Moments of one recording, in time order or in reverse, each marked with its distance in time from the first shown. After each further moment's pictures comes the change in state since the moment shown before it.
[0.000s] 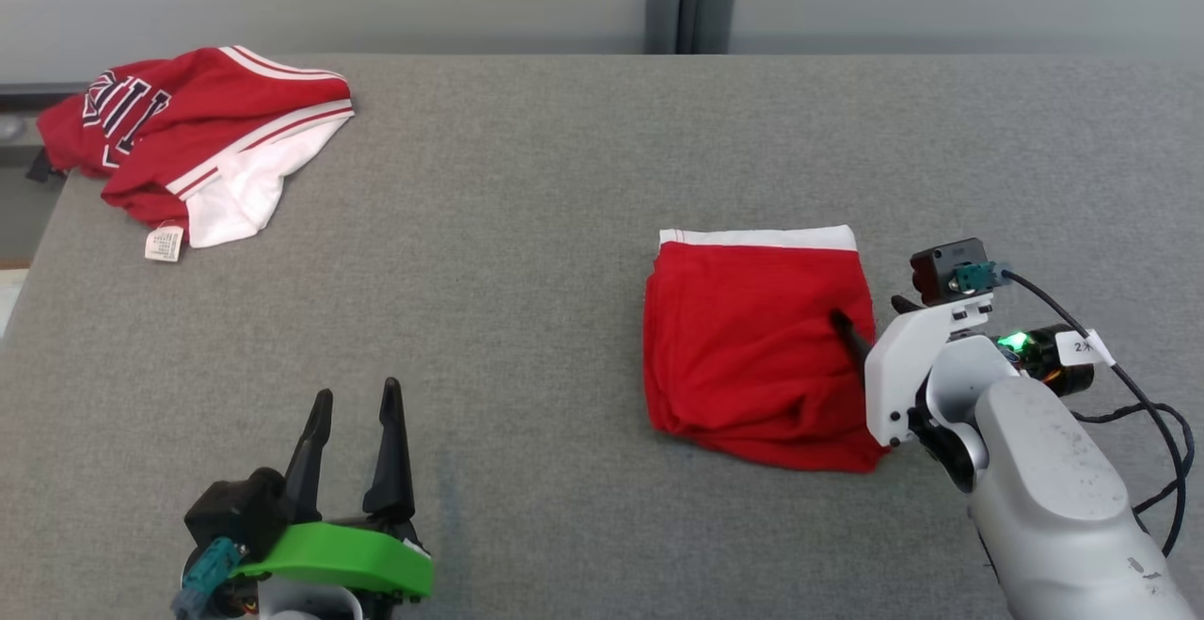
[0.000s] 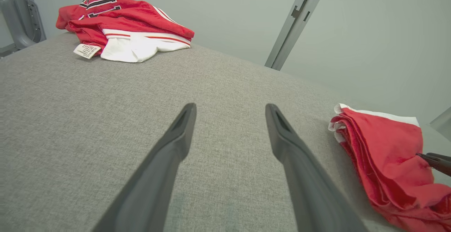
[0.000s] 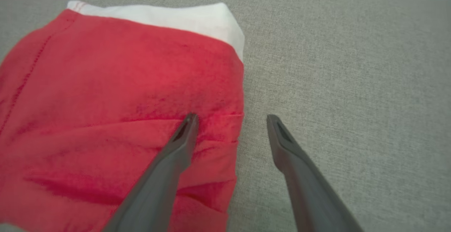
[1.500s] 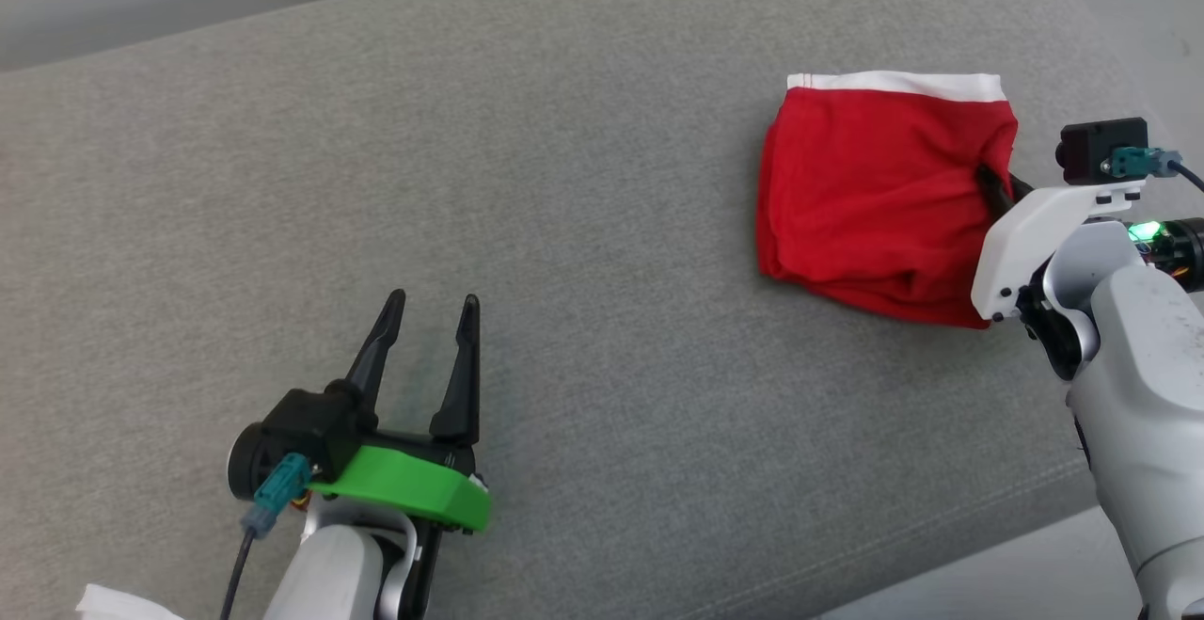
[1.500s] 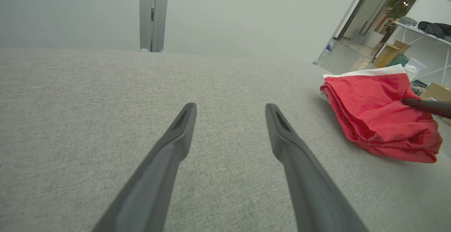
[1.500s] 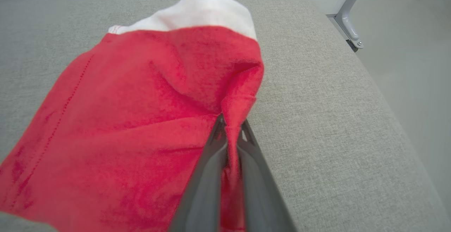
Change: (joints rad) left arm -0.141 0.007 -0.122 -0.021 0.107 -0.016 0.000; right arm -0.200 -0.138 -0.057 0.130 0.081 0.000 -0.131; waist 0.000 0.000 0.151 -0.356
